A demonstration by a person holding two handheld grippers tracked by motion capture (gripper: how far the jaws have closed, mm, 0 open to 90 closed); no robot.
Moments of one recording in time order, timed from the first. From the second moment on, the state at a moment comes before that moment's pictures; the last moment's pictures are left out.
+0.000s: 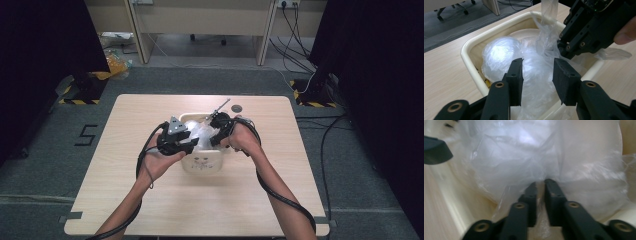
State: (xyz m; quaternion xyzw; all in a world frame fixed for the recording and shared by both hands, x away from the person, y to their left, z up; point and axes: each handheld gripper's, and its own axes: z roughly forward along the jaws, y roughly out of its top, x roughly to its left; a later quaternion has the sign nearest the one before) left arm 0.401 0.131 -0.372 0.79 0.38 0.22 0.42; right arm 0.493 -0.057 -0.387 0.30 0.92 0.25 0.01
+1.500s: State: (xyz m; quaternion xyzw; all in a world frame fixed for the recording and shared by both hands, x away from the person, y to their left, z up) left arm 0.336 0.202 -0.400 0.75 0.45 0.19 0.44; right arm 0.440 -0.215 -0.383 0.40 0.80 0.44 0.10
